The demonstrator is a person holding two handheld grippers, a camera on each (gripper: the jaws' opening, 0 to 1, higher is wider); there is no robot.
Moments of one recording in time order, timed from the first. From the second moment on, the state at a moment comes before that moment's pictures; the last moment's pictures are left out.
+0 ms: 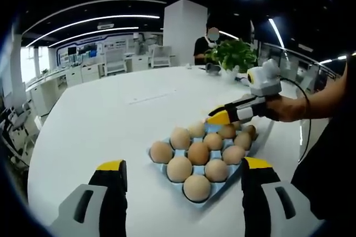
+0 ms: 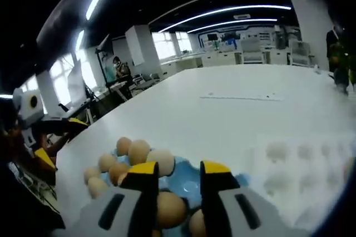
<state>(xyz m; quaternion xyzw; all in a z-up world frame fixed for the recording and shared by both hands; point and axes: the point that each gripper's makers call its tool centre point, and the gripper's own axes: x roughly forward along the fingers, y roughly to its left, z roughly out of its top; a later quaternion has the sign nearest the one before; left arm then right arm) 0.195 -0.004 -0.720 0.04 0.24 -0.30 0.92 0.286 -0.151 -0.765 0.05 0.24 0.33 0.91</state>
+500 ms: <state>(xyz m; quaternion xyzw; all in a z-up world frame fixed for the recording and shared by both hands) 0.195 -0.005 -0.722 0.04 0.24 -0.30 0.92 0.299 -0.235 -0.768 0.04 0.24 0.24 0.94</state>
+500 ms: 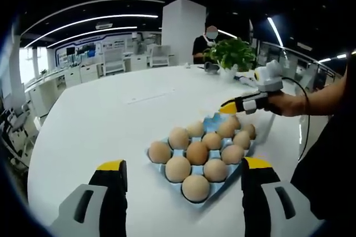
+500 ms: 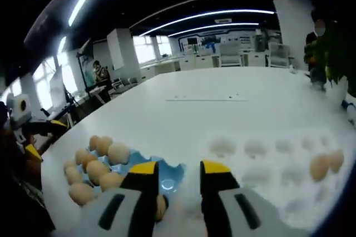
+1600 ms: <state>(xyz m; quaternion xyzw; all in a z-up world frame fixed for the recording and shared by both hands) 0.195 -0.001 -0.724 0.04 0.25 -0.29 0.92 0.318 -0.420 -0.761 0.00 0.21 0.02 0.98</state>
